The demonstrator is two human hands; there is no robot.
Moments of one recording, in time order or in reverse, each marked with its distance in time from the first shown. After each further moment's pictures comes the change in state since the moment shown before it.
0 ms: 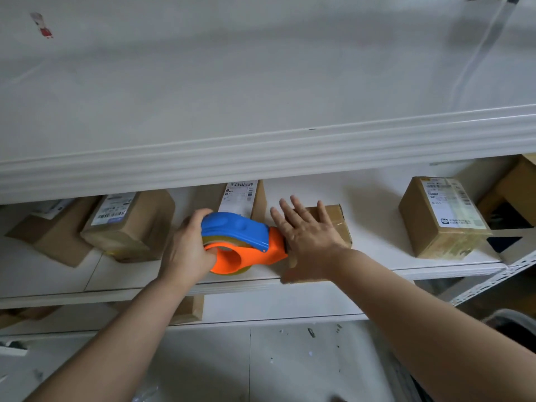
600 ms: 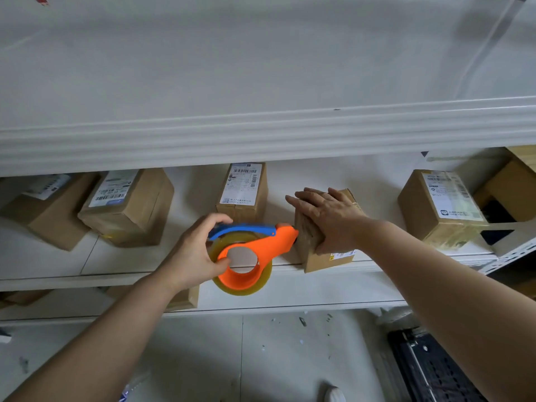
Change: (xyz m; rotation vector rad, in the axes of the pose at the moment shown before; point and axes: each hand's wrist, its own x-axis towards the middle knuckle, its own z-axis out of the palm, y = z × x) left_hand -0.021 -0.027 -0.001 -0.295 -0.275 0.226; right_hand 0.000 0.035 -0.003 -0.037 -0.013 -0.024
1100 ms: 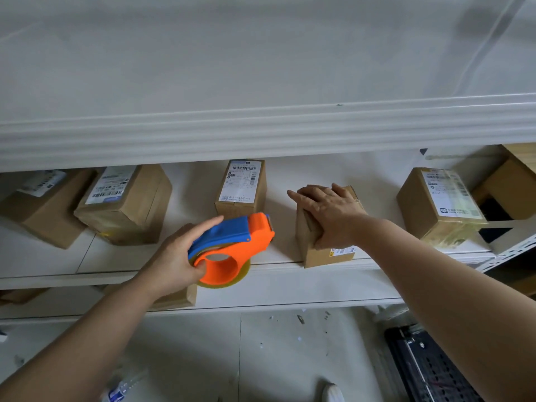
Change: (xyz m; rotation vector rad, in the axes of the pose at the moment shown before) left_hand -0.013 -0.020 -0.015 0.051 -0.059 0.027; right_hand 0.003 0.000 -0.001 0.011 0.009 0.056
